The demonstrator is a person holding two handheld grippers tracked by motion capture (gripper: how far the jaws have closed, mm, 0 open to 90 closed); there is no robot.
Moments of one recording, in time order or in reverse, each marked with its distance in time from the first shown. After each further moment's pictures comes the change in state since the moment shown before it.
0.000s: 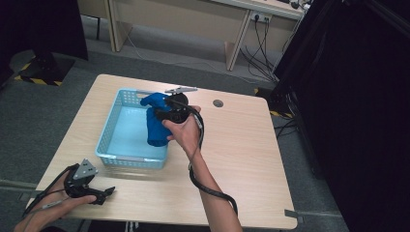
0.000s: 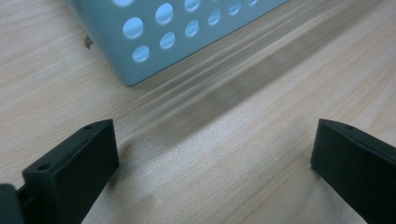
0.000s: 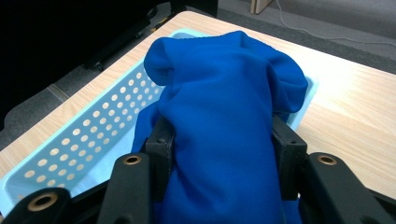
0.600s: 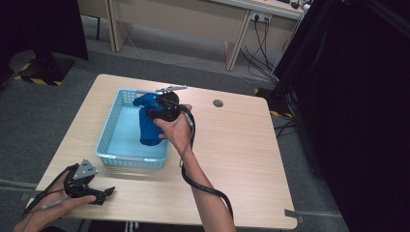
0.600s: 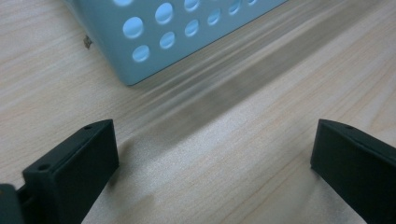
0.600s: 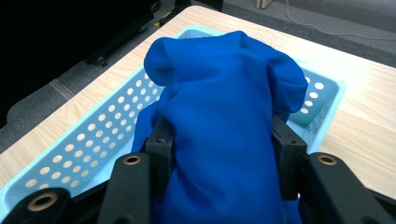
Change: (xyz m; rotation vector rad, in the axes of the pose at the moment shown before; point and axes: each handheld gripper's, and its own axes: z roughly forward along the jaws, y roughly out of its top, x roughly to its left) left arm 0.001 0.000 0.000 0.000 -0.003 0.002; right arm 0.012 0.006 0.021 0.024 0.012 -0.005
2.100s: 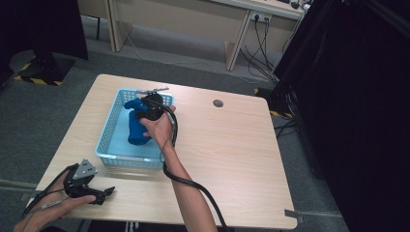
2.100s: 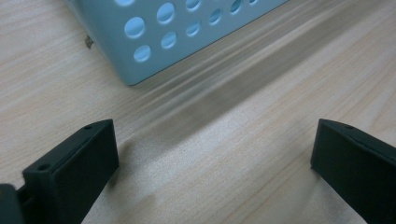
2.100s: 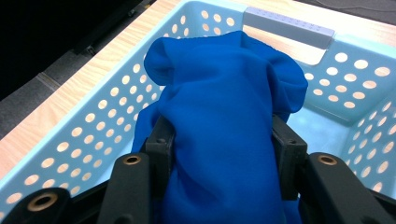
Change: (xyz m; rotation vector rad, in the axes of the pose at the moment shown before) left arm 0.000 0.000 0.000 0.000 0.003 0.000; right arm 0.015 -0.001 0.065 0.073 -0.031 0.044
